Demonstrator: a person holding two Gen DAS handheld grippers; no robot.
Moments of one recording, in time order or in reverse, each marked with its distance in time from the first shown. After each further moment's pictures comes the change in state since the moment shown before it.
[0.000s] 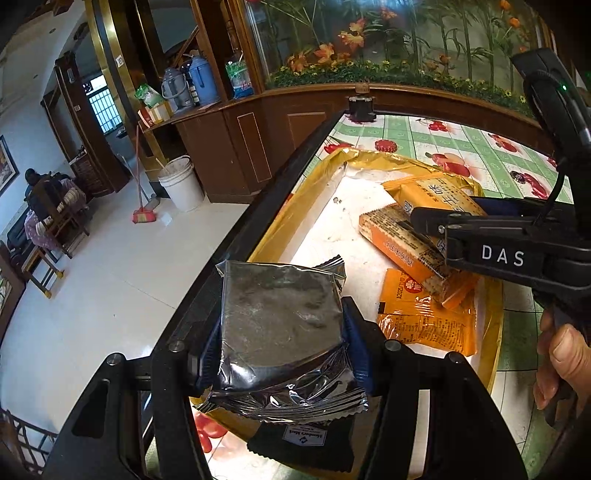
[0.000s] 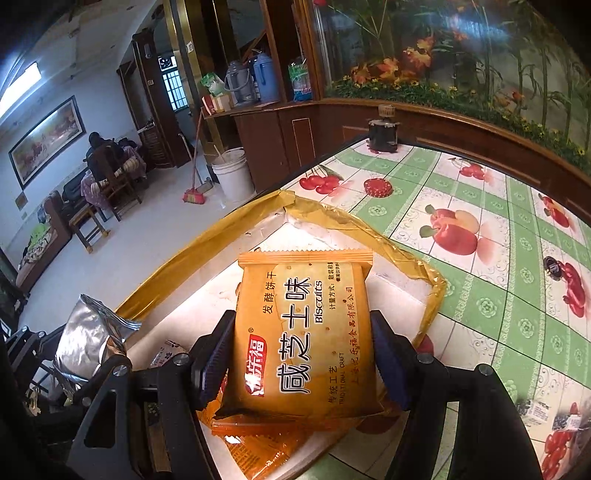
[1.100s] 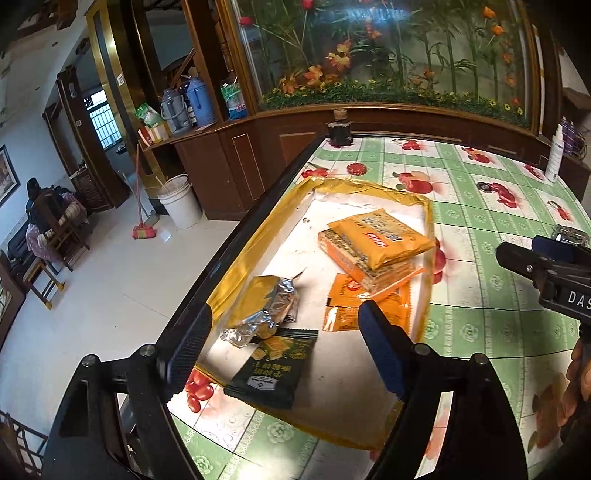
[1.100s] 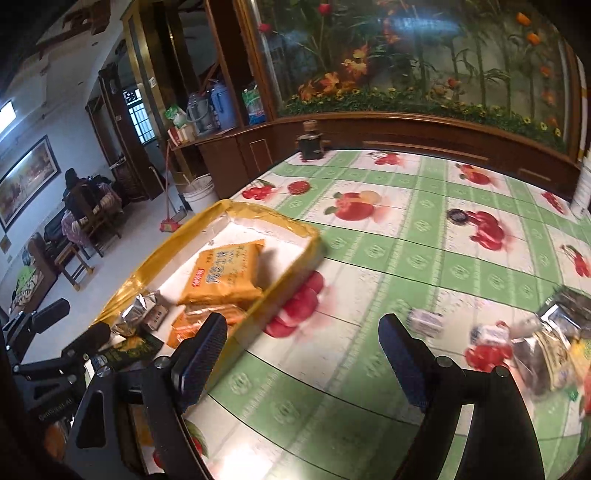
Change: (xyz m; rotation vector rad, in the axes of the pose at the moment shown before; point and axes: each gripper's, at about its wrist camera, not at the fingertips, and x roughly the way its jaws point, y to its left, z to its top) left arm -0.063 -0.029 -0.003 0.016 -0.078 -0.007; right arm -0.116 -0.064 -0.063 0.158 -0.084 -0.102
